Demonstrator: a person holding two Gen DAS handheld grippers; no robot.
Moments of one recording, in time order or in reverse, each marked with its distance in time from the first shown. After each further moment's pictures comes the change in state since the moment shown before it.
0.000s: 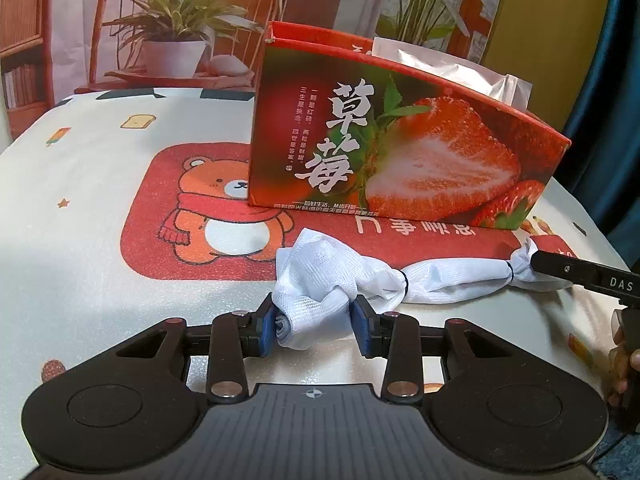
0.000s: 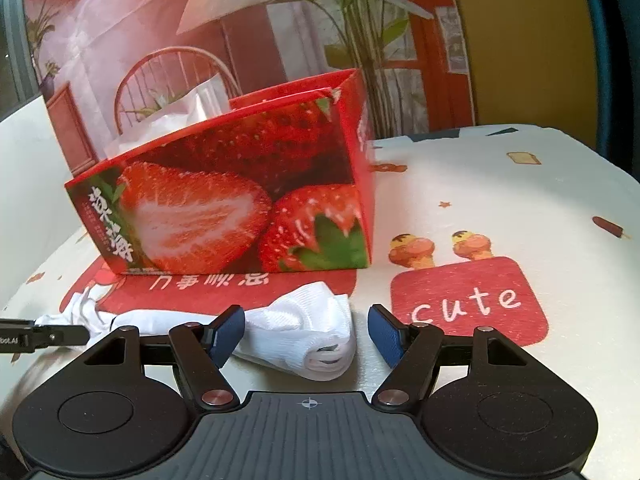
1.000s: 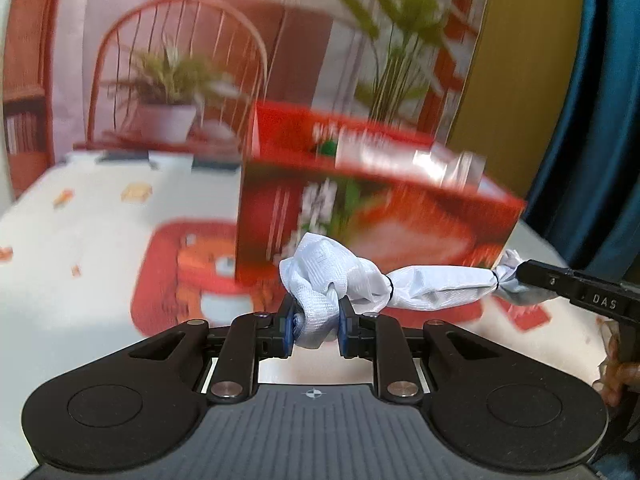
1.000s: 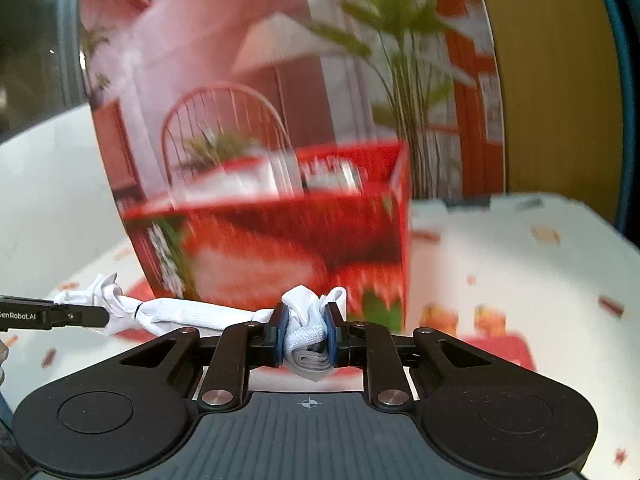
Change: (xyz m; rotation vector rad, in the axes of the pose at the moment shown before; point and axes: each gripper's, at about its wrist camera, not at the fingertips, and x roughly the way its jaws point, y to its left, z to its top) left arm -0.056 -0.010 0.029 0.019 -0.183 -0.041; right arm -0.043 0.027 0.025 -0.131 -0.143 0.083
